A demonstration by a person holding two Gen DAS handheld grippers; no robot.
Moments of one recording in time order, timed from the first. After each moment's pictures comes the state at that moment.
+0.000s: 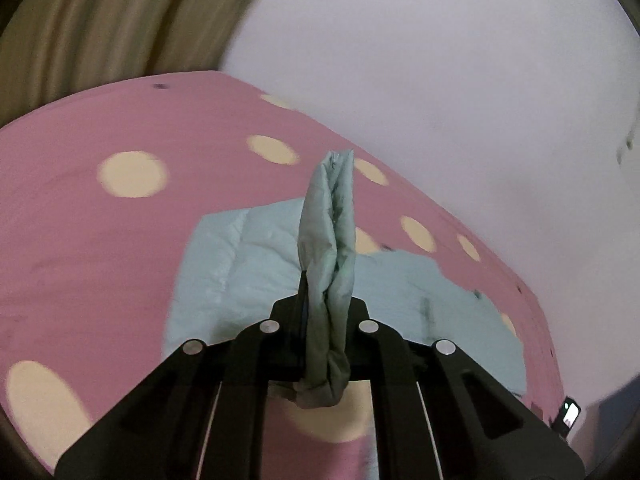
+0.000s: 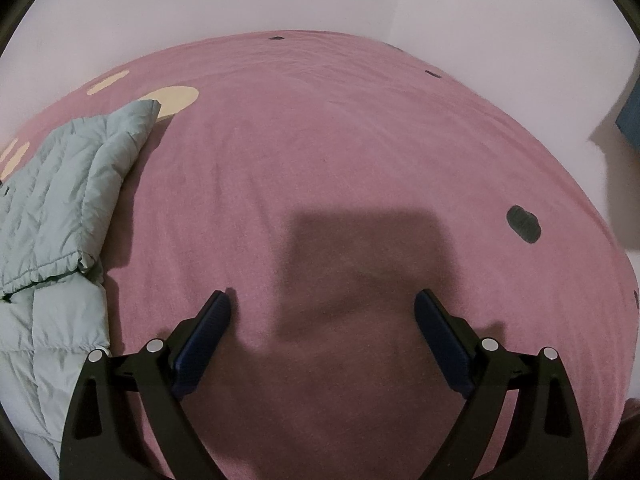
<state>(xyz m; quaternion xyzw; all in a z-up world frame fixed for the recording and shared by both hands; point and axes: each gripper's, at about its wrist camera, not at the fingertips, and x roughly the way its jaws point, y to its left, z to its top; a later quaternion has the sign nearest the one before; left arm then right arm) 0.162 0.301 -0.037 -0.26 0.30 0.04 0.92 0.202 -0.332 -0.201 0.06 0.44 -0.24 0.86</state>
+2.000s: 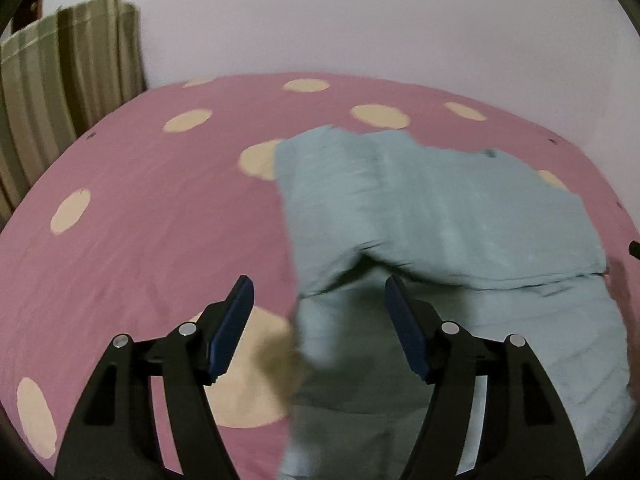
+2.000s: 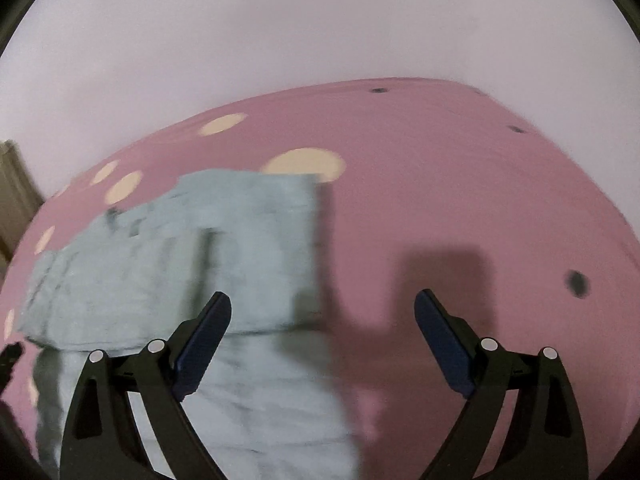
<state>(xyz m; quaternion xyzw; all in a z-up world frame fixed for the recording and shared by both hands) 0.198 0.143 -0.100 -0.04 0.40 0.05 0.91 0.221 -0.243 -0.120 0.10 0.40 -0.08 0.91</state>
